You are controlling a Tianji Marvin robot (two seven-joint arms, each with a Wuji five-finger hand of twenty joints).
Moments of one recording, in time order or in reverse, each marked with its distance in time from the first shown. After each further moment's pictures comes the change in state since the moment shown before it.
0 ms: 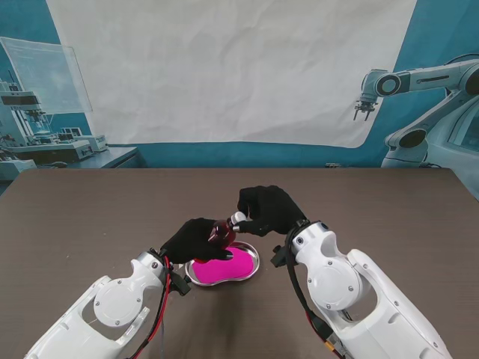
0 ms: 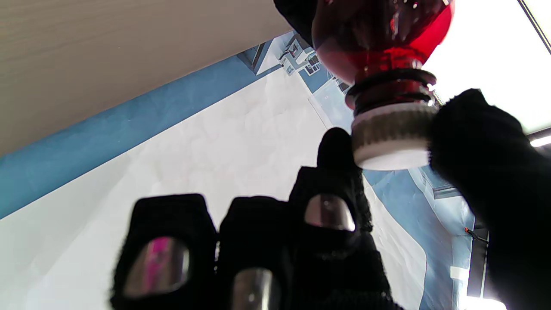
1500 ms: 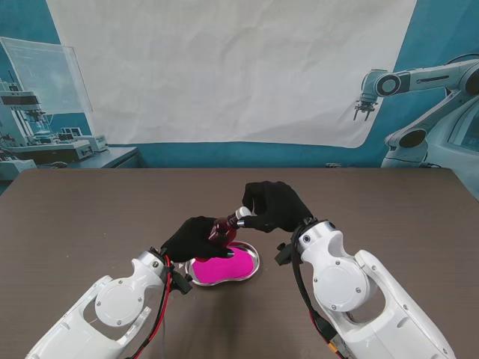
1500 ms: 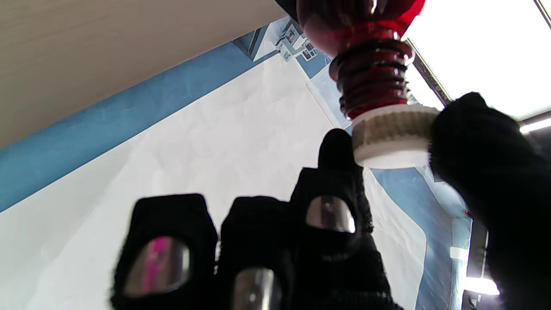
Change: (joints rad) left arm -0.001 -0.004 0.003 -0.005 0.000 0.002 0.018; right arm -0.034 0.000 0.041 -0.052 0.021 0.017 -0.004; left_hand 0.000 0.000 0.000 0.000 0.000 0.001 0.000 0.000 0.000 0.000 0.000 0.000 0.000 0.000 0.000 0.000 0.001 0.000 0.000 0.000; right_hand -0.008 0.019 0.000 0.000 -0.019 -0.007 0.006 0.000 -0.011 -0.012 0.020 -0.002 0.000 -0.011 0.000 0.000 -0.002 -0.001 0.000 0.000
